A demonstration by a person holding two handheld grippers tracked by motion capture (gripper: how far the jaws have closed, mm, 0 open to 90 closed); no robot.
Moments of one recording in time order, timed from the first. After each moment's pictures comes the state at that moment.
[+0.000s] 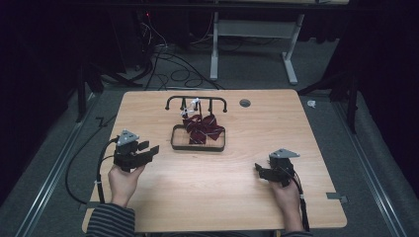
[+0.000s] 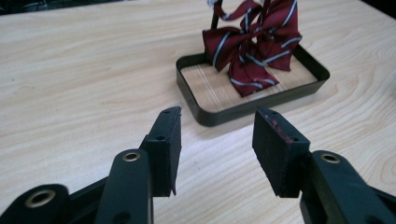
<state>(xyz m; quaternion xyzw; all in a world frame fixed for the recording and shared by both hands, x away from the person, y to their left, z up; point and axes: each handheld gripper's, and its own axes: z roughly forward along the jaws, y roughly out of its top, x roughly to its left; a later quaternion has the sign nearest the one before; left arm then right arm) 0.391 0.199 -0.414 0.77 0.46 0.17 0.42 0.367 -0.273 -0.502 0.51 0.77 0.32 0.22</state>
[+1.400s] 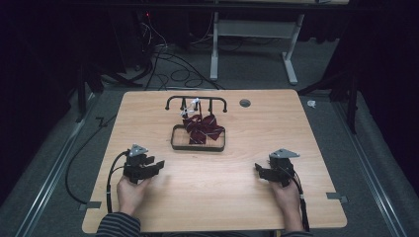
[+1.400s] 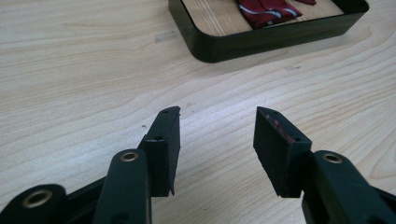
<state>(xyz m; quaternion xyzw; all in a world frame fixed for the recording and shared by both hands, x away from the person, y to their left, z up) 0.389 0.191 -0.471 0.78 0.48 0.13 0.38 0.367 -0.273 -0.502 0.51 0.77 0.32 0.22</state>
